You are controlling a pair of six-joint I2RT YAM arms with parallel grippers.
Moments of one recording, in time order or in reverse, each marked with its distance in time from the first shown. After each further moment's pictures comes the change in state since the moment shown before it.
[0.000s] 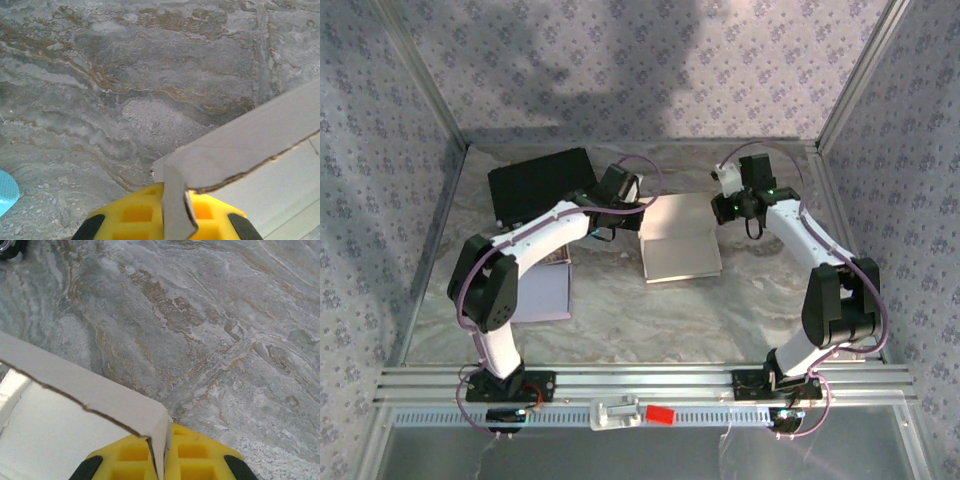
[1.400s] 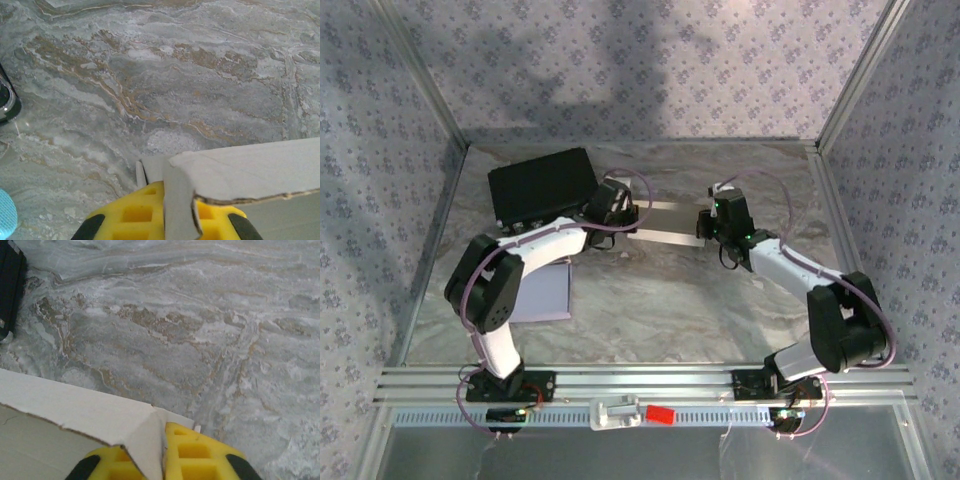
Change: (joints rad) left arm 0.010 -0.019 -0.244 0.381 -0.095 -0.103; right arm 0.193 -0.130 -0.377 0.469 0.286 0.497
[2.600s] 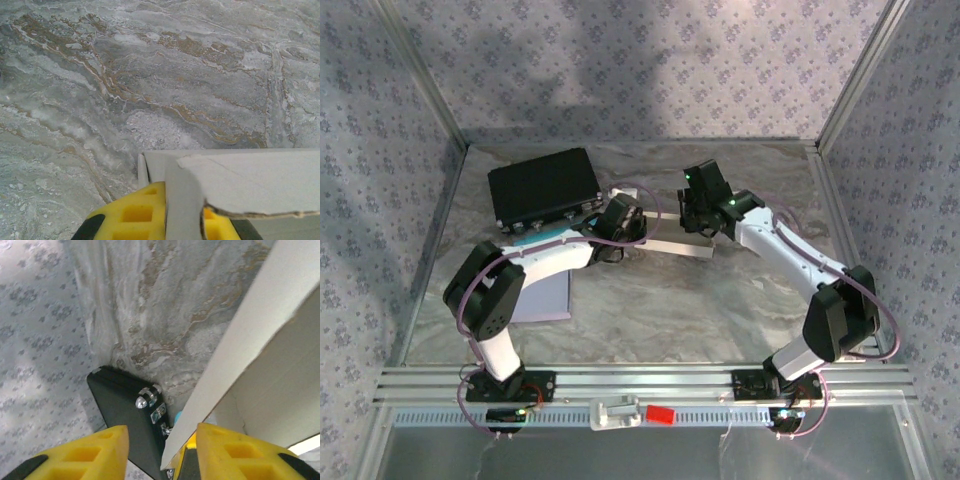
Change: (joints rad) left arm -0.096 -0.031 -0.065 0.041 -0.111 -0.100; right arm 0.138 0.093 0.467 -0.554 -0.001 1.581
